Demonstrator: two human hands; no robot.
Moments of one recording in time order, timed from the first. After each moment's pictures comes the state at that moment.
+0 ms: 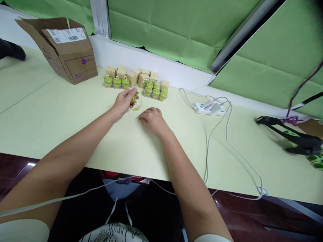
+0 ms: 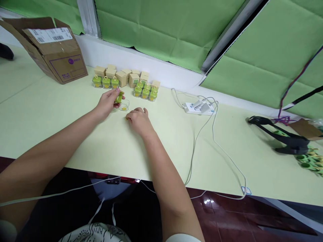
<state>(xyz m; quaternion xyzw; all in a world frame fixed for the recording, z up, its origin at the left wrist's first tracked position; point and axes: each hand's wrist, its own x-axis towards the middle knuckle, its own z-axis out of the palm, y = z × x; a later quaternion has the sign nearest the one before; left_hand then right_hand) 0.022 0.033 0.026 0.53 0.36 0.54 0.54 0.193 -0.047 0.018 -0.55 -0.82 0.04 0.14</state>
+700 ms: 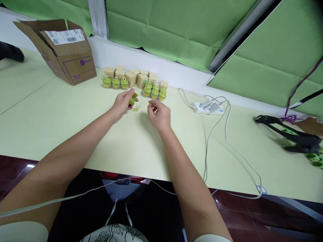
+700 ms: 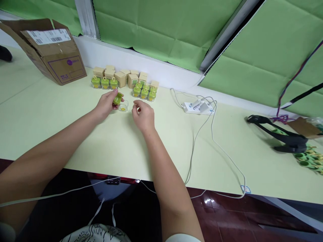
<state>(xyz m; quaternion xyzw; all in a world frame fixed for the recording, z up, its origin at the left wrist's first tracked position) 0.023 0.031 0.028 0.52 0.37 0.53 0.56 0.203 -0.034 0.014 -0.57 -0.67 0.04 0.48</state>
